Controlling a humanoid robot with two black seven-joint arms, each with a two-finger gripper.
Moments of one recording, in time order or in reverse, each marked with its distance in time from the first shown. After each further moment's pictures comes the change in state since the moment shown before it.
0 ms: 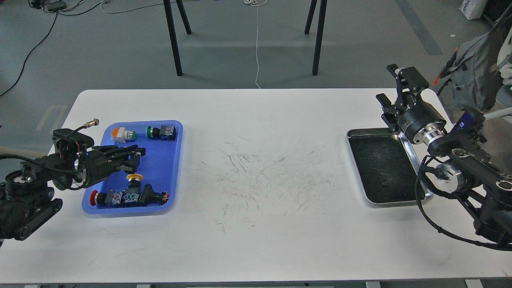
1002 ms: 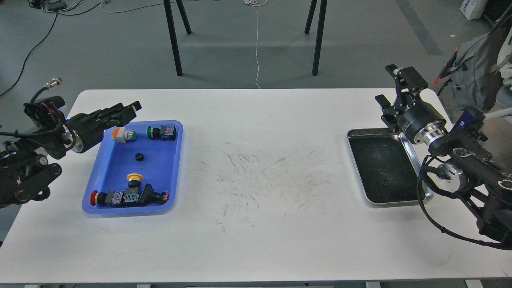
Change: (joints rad) left arm -0.146 0.022 0.010 0.000 -0.620 -0.059 -0.028; right arm 0.008 -0.039 -0.030 0.020 0.021 0.008 -0.008
